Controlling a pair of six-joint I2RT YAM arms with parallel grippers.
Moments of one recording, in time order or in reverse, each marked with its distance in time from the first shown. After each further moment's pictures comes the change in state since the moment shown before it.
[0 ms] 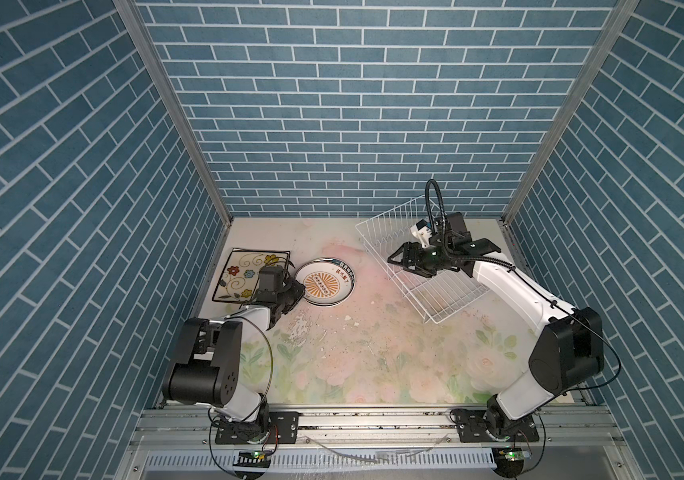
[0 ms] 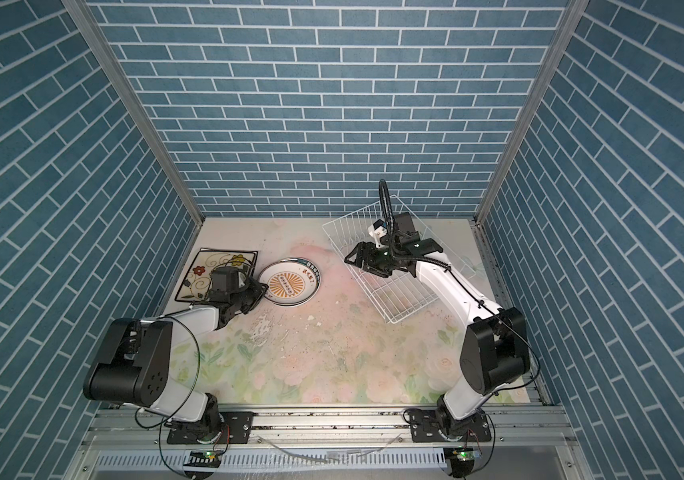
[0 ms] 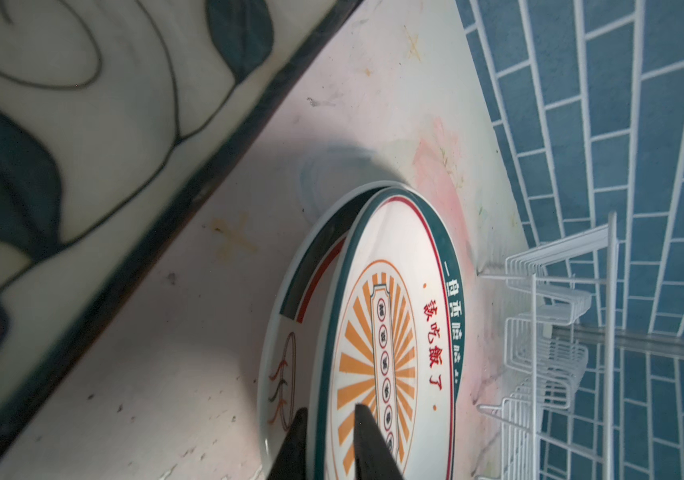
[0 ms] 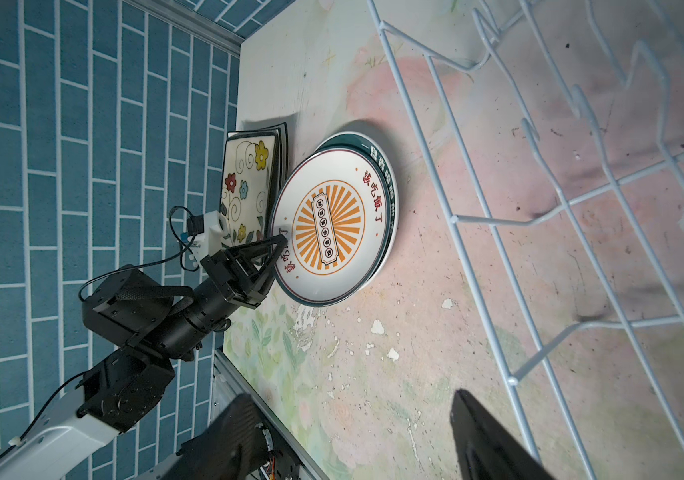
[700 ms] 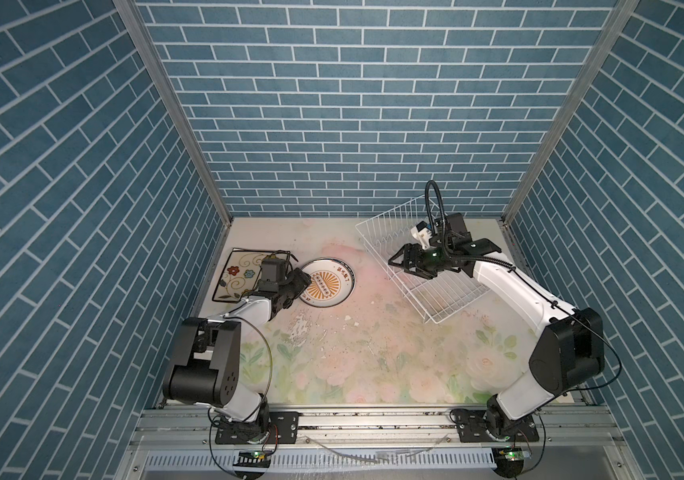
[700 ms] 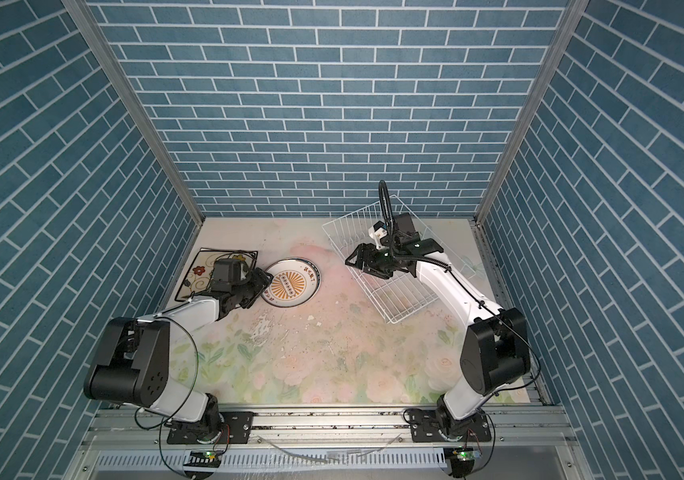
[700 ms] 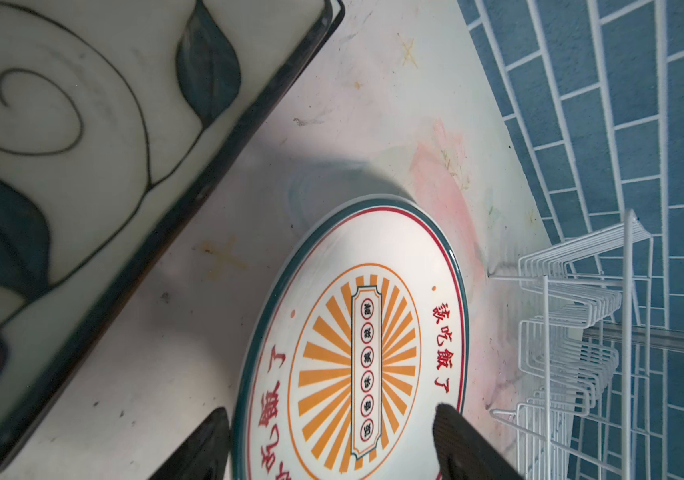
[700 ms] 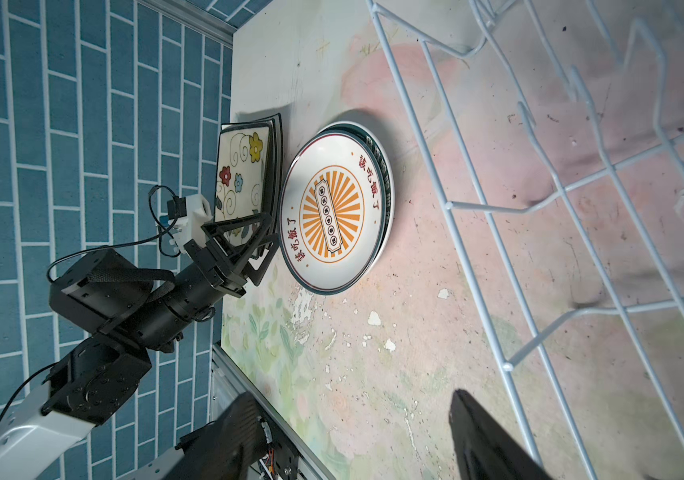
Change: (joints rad) left arm -0.023 0.002 0.116 -0.176 -0.055 0.050; right arm 0.000 -0.002 0.000 -0.028 0.000 -0.009
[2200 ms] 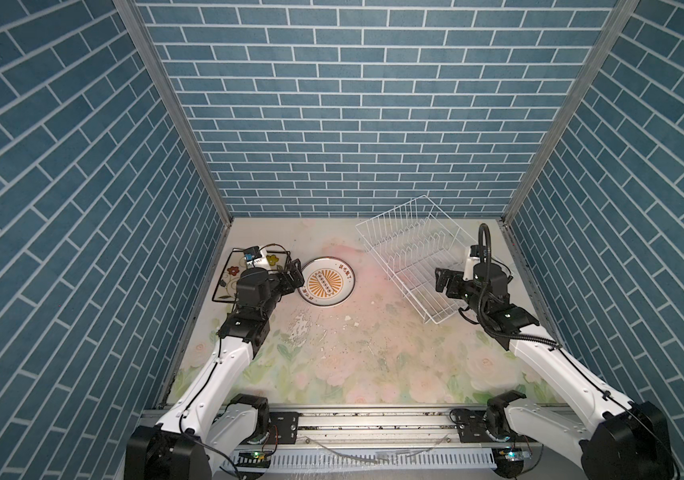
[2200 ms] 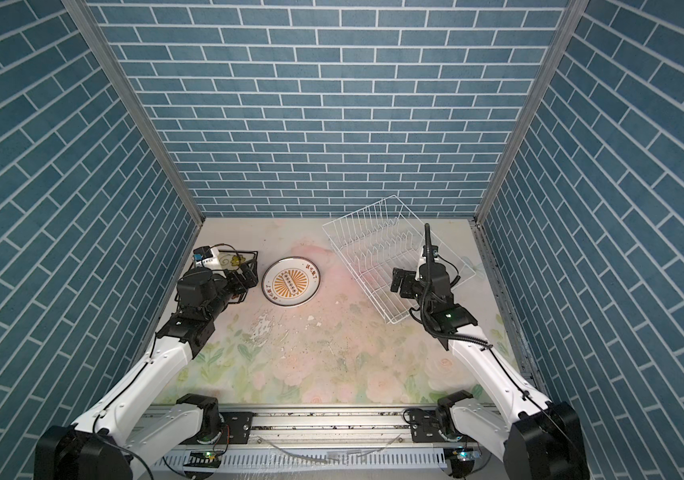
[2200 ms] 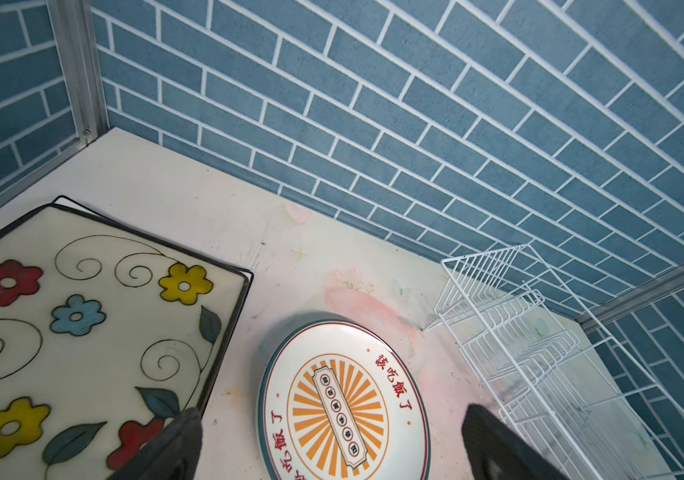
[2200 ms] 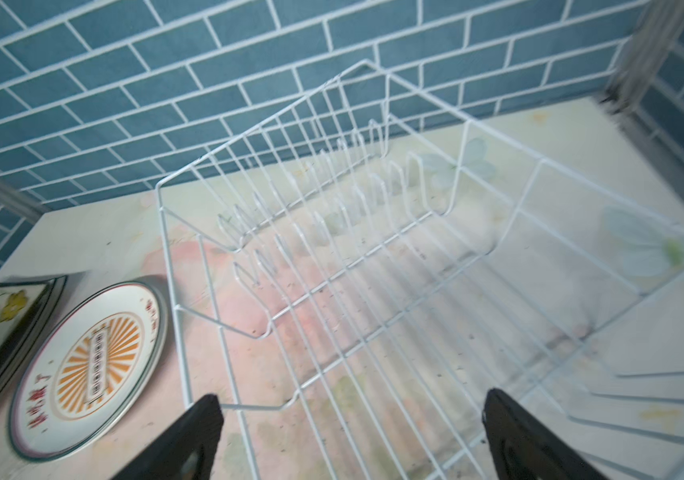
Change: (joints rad) left arm -0.044 -0.574 -0.186 0.080 -0.237 0.428; right arm -0.058 -0.600 -0.731 0.558 0.767 -0.255
